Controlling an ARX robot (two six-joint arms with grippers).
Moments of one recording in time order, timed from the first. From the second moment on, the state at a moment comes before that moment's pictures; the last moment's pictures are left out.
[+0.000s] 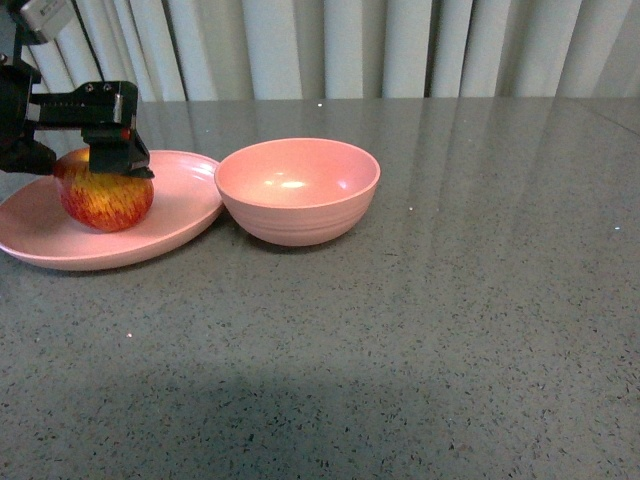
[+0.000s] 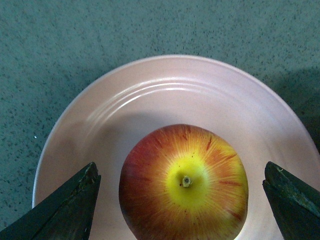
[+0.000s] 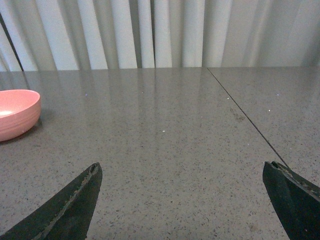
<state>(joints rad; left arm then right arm) -0.06 1.68 1.08 -0.05 0.05 0.02 0.00 0.00 0.01 0.00 0.00 0.01</state>
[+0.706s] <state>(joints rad) -0.06 1.73 1.08 -0.04 0.06 0.00 0.00 0.00 0.01 0.00 0.00 0.01</state>
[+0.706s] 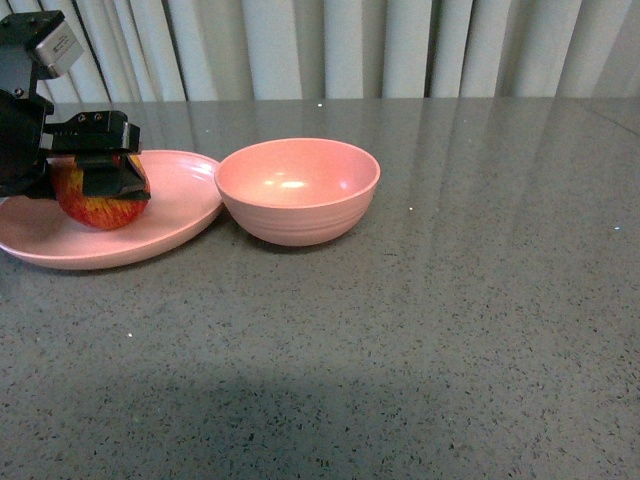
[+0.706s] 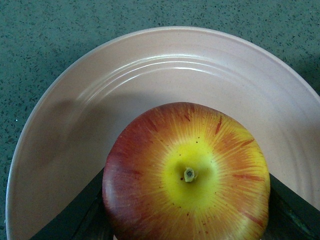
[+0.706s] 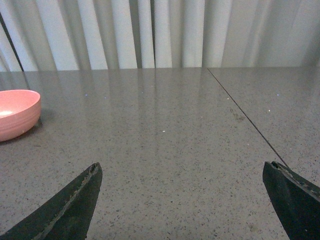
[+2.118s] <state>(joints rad) -0.40 1.85 1.32 -0.10 0.00 -0.02 0.00 0.00 0.01 0.00 0.00 0.01</state>
